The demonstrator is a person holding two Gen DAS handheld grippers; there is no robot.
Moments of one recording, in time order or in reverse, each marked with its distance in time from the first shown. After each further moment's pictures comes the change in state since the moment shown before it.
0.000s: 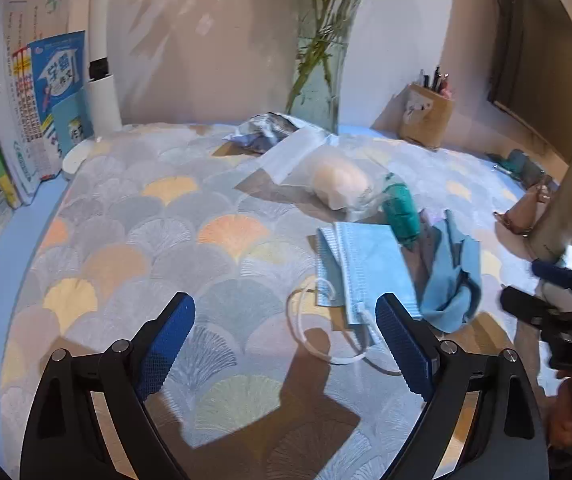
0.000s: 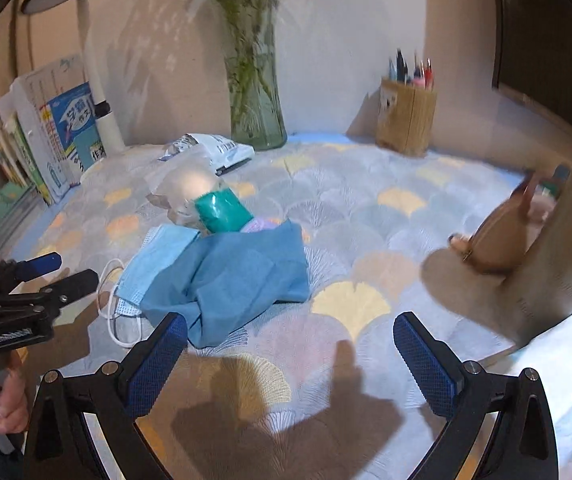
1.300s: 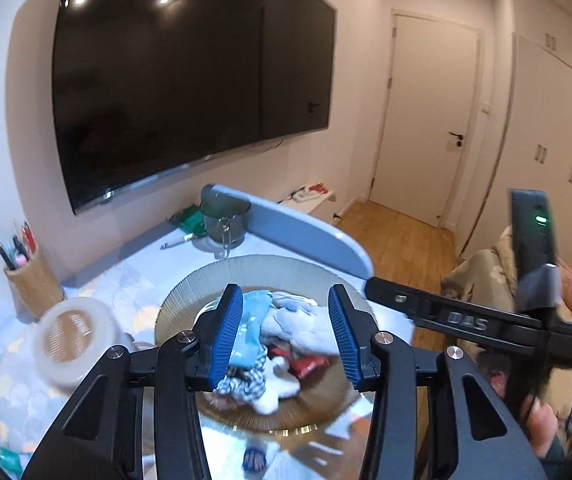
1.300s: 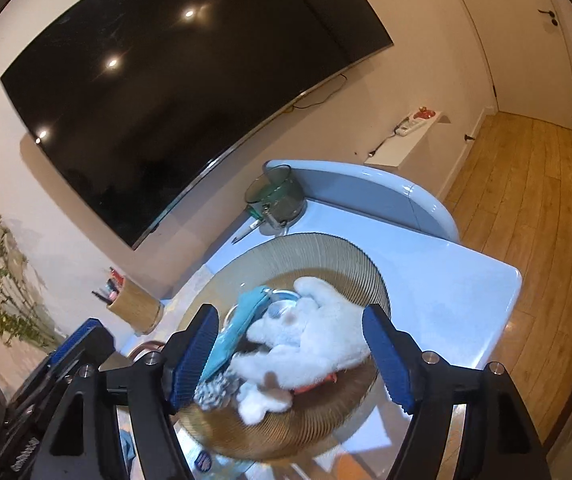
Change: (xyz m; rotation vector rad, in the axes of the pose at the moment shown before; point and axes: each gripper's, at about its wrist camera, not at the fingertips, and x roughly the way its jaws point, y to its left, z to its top) left arm -0.078 -0.461 0.088 0.562 -0.124 -0.630; right arm -0.233 -0.368 -0.047 0.828 -0.286 -0.219
